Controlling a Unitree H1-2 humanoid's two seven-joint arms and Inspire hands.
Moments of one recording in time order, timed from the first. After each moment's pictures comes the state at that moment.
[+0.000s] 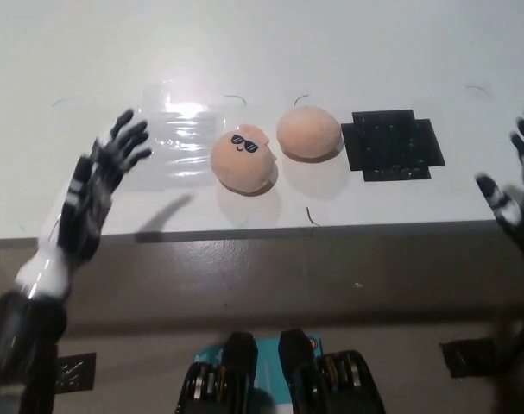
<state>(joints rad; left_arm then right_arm) -0.28 0.27 0.07 -0.06 -0.24 -0.17 -0.27 -0.25 -0.14 -0.18 0.03 0.22 -0.34 0.11</state>
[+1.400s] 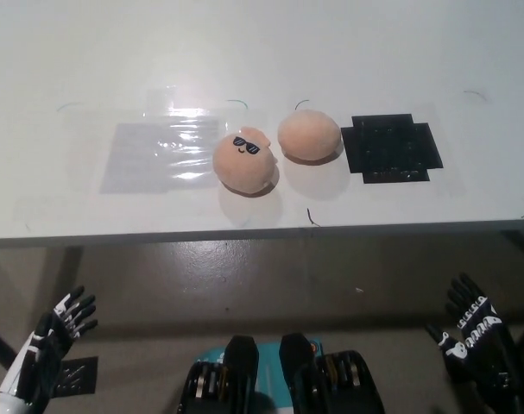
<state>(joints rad) -0.04 0.34 0.10 0.41 -0.26 -0.39 -0.35 -0.06 -0.15 -0.05 0.39 0.33 -0.34 0.22</state>
